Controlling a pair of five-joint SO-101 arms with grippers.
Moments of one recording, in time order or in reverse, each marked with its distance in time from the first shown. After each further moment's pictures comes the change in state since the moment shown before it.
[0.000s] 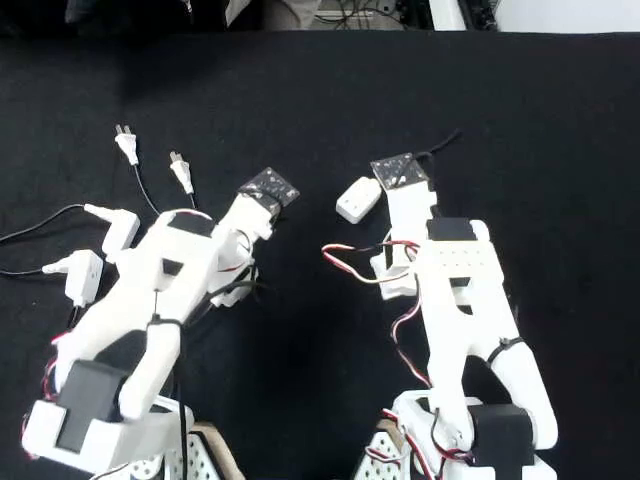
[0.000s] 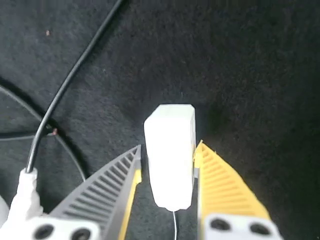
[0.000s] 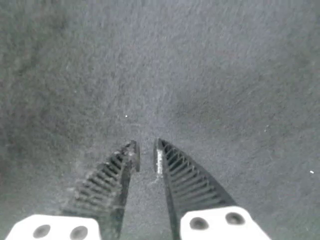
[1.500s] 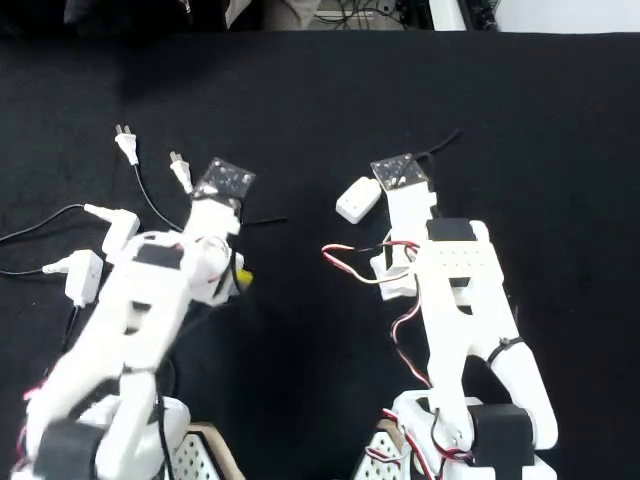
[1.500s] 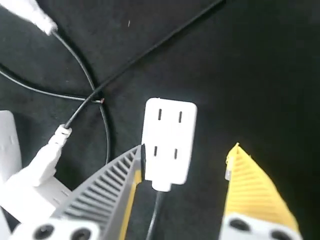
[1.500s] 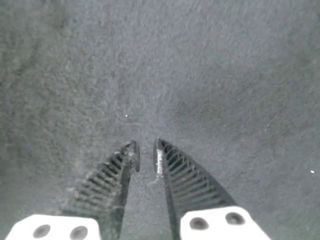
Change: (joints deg) left arm -5.5 -11.7 9.0 -6.5 12.6; right arm 0.0 0.0 0.2 0.0 0.0
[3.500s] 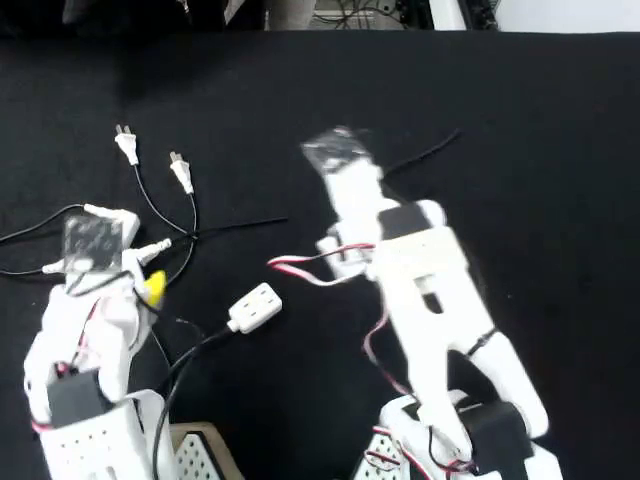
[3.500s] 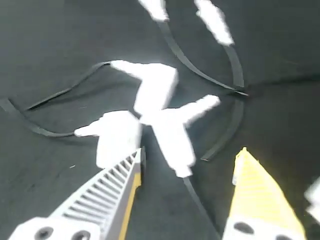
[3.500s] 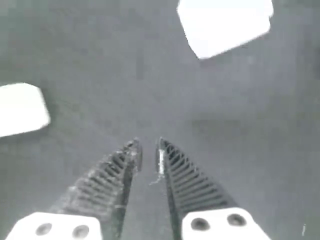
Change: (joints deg) left arm -28.5 -69.0 22.5 19.5 -3.7; right arm -17.8 0.0 -12.0 1.1 -1.3
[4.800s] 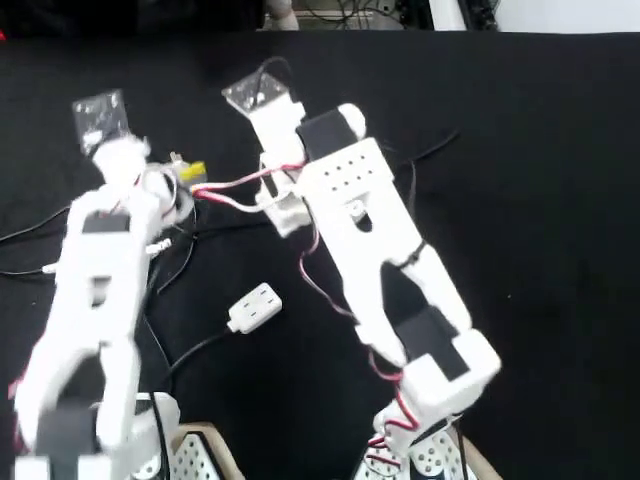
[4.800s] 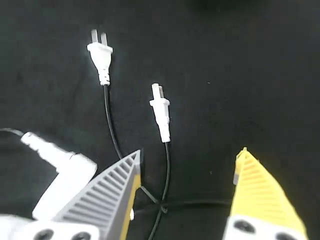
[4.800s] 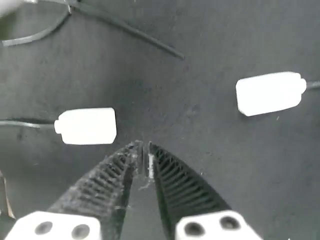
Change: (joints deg) left arm 15.6 73.6 -36.7 -31.4 32.1; right arm -8.9 30.2 -49.8 30.2 -5.8
